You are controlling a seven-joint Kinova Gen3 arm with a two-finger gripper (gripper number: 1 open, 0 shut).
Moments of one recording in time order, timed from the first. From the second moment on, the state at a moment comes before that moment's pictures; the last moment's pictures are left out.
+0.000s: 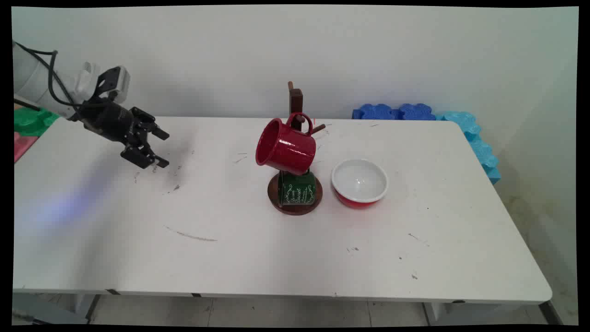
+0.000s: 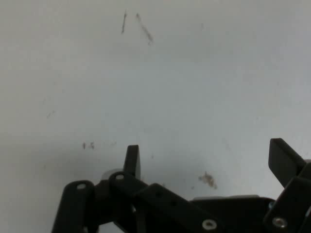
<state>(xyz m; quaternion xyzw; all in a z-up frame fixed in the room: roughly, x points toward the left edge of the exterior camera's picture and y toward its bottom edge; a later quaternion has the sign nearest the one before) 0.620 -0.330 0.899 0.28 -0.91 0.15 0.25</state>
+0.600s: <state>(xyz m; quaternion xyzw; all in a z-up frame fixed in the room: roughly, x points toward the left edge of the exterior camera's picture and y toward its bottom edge) 0.575 -0.318 0.932 0.31 -0.89 0.14 0.30</state>
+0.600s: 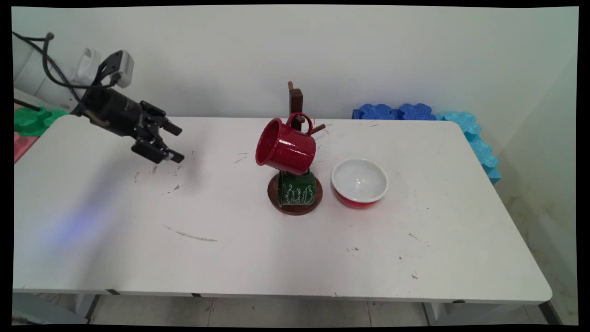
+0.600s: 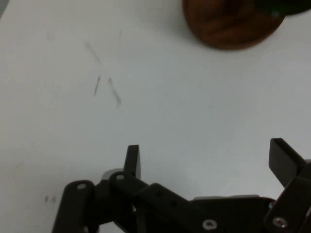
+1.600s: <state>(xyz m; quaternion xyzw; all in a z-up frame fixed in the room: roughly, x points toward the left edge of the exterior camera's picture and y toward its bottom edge) 0.487 -0.299 0.987 0.38 -0.83 0.11 0.39</state>
